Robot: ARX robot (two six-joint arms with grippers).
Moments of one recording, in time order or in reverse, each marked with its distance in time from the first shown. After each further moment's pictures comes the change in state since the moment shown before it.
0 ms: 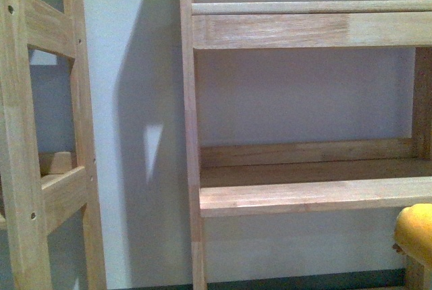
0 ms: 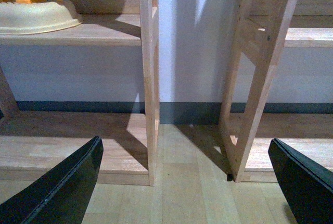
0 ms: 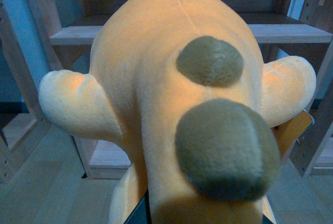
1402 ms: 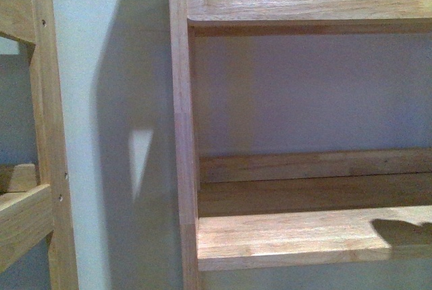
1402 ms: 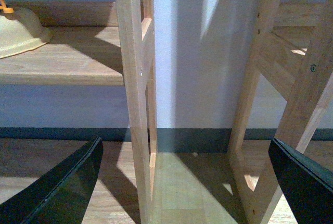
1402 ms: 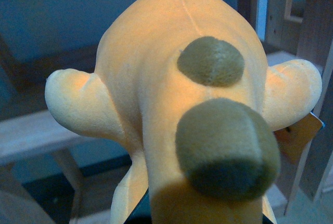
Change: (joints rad) left arm 0.000 0.000 0.000 0.000 0.000 0.000; right arm 0.111 0.442 0.547 0.036 0.341 0.087
